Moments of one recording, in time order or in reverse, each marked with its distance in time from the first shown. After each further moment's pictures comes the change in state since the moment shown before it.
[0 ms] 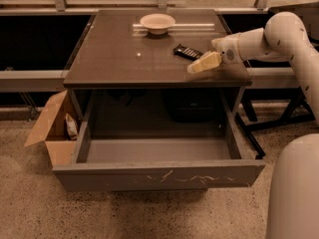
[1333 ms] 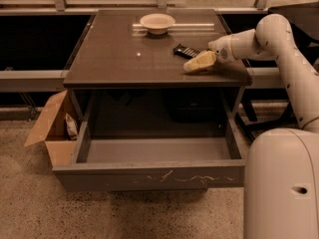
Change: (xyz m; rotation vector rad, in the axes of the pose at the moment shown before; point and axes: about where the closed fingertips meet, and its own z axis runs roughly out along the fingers) arm 0.010 -0.026 0.030 -0.007 0.013 0.072
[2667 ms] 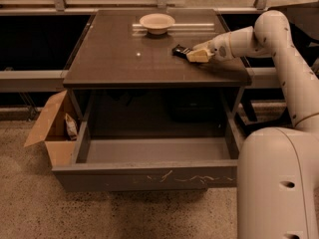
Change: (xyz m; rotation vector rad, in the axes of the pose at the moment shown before) arm -0.012 0.016 0.003 -0.081 -0.008 -0.025
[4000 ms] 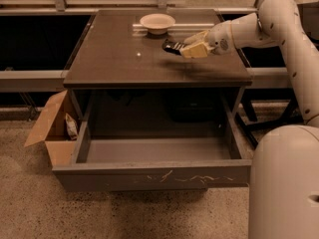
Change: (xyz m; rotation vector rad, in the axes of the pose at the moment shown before) arm -0.042 0.063 -0.023 -0.124 -0.018 -0.169
